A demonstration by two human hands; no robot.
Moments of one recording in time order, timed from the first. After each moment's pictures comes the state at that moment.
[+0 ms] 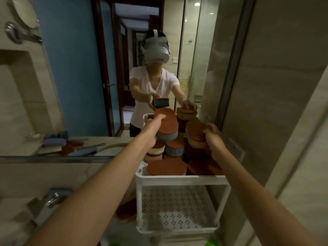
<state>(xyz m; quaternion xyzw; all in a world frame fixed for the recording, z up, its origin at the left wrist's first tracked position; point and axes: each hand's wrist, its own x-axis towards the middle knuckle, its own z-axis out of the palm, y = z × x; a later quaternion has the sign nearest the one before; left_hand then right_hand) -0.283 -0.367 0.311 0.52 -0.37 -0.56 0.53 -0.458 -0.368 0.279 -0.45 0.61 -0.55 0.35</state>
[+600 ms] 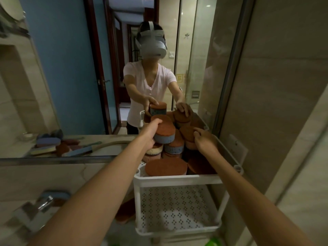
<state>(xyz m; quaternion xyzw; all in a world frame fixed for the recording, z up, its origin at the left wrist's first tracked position) -0.283 -0.390 0.284 0.52 -0.33 -0.59 0.52 -0.450 -0.384 0.249 -0.60 0.69 -0.36 0.17</state>
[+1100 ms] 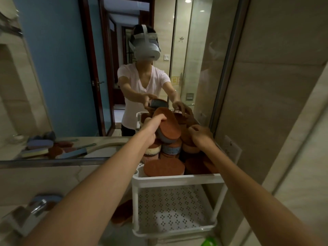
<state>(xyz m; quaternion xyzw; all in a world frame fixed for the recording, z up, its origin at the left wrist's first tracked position) -0.289 -0.394 0.295 0.51 -0.38 -0.58 0.51 -0.451 -0.382 0.268 -0.61 0.70 -0.36 0.14</state>
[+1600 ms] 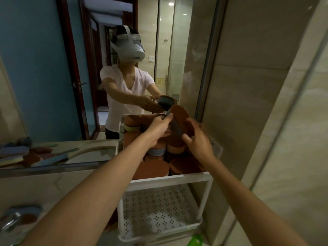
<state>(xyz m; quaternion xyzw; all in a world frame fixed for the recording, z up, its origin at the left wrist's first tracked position) -0.343 -0.391 0.299 0.45 -0.58 -0.52 0.43 -0.473 -0.332 0.270 -0.66 0.62 -0.42 0.09</state>
